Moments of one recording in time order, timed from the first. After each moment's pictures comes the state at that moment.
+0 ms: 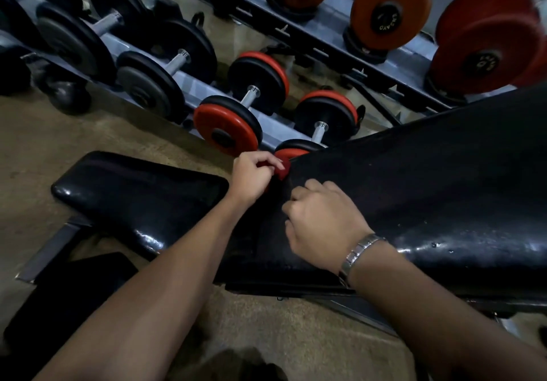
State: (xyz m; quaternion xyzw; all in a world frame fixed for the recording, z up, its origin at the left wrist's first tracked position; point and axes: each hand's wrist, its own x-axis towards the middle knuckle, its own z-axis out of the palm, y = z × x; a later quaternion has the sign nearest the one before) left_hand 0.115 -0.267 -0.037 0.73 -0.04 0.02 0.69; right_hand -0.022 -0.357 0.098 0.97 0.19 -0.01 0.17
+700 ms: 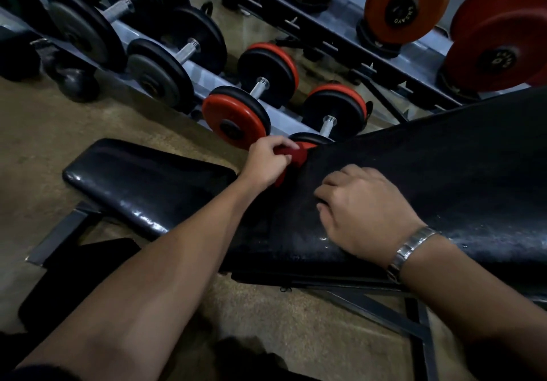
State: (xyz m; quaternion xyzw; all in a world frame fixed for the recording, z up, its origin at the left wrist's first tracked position) left_hand 0.120 -0.270 -0.020 0.74 -0.07 -0.01 0.67; right_hand -0.028 -0.379 0.124 0.96 0.17 -0.02 0.21
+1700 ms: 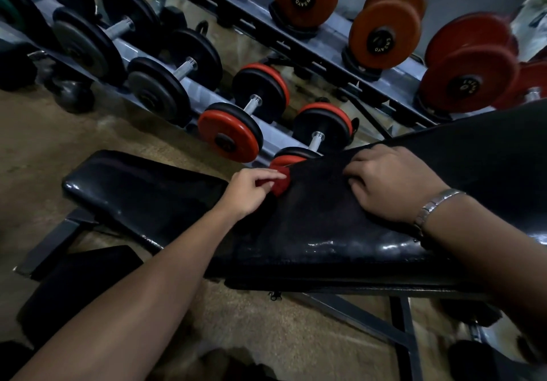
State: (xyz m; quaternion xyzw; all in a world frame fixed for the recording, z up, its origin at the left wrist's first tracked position) left_hand 0.091 -0.243 -0.038 0.75 -0.14 -0.01 0.64; right_hand 0.000 -0.422 0.179 0.95 0.13 -0.03 0.28
